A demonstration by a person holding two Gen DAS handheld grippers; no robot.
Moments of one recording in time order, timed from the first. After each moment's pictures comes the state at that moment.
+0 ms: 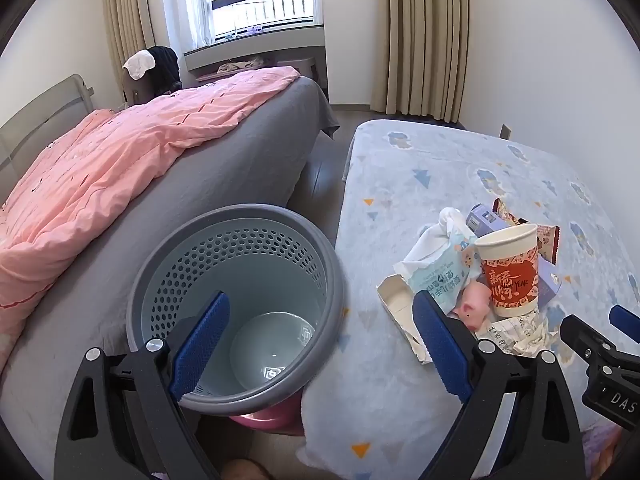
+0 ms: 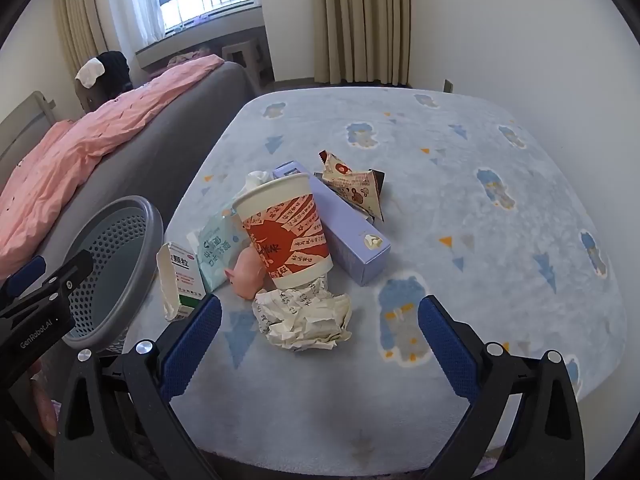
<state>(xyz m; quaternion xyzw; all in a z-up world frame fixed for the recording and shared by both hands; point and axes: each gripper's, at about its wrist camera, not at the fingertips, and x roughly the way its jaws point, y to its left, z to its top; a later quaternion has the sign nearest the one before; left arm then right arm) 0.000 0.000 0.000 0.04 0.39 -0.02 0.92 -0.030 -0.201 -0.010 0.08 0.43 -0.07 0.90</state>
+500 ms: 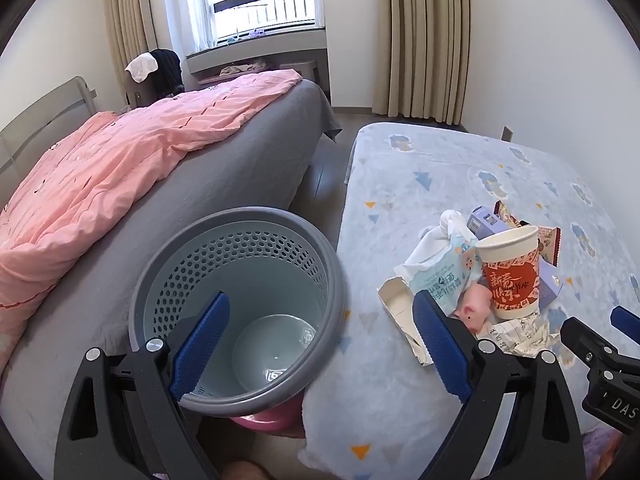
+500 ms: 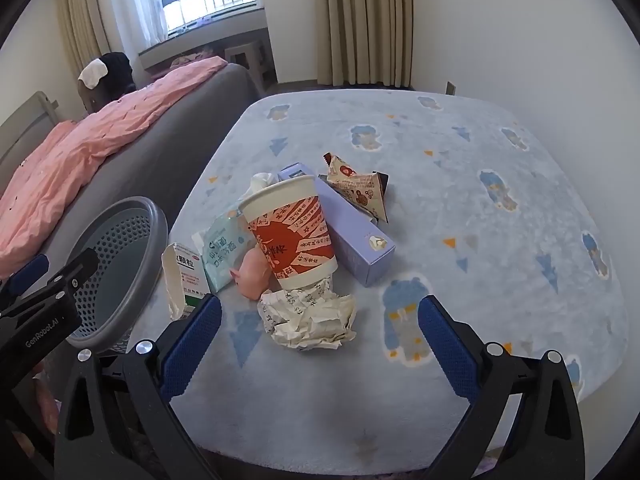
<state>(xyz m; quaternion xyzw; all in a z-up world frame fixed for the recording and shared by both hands) -0.001 0.000 0.004 0.05 0.39 -0.01 0.92 -0.029 -0.200 -0.011 0.08 0.43 -0.07 0.90</state>
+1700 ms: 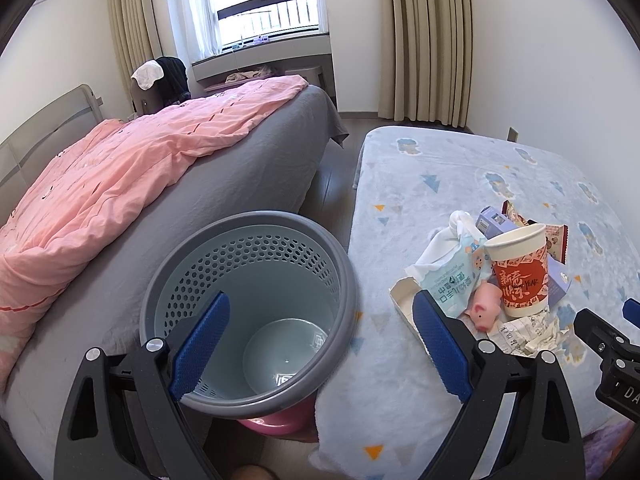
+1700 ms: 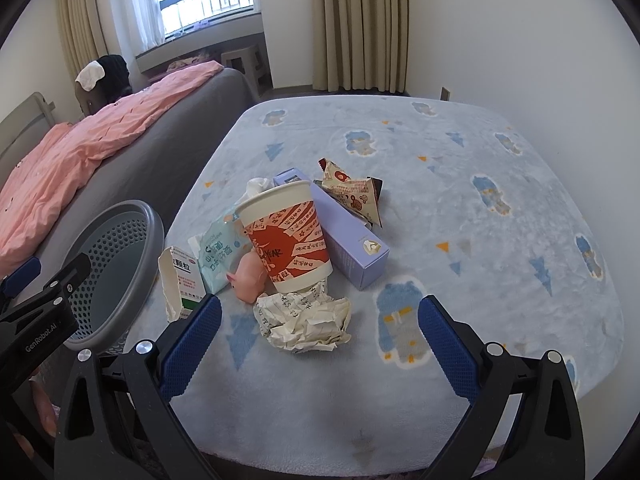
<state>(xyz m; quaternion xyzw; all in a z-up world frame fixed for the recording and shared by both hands) -0.003 0.001 0.004 0.06 0.37 0.00 0.93 -0.032 -0.200 -0.008 0.08 0.42 -0.07 0.90</state>
